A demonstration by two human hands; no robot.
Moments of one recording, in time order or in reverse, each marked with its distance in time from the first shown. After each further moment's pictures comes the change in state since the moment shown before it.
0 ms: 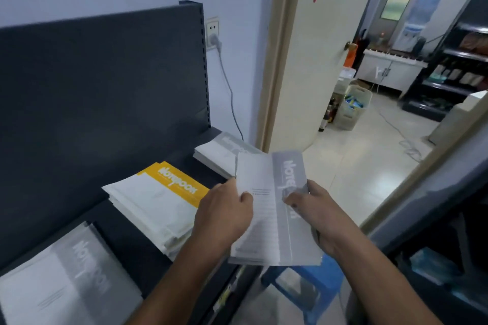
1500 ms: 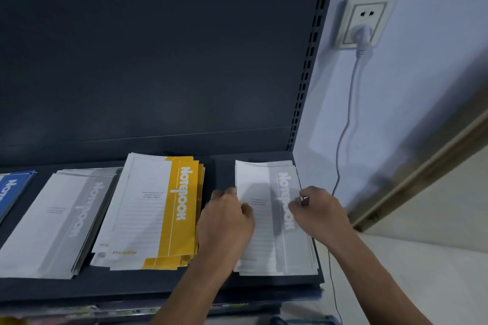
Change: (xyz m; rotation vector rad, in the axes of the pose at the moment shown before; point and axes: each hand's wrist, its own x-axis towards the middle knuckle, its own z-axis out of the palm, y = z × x) left_hand 0.180 0.033 0.065 0.063 0.525 -0.865; right_hand 0.319 -0.089 0.049 -1.038 -0.634 -0.461
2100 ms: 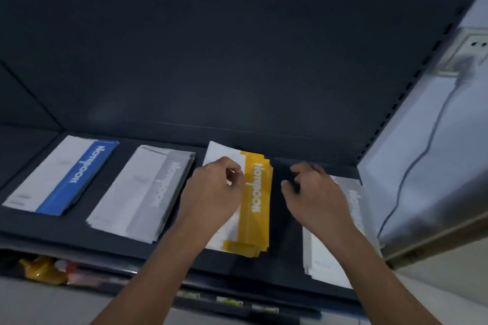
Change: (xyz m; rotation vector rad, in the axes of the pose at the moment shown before) left_hand 0.016 -0.122 -0.119 -0.213 0.133 -0.025; right_hand -0.040 -0.143 0.064 -0.225 0.144 -0.410
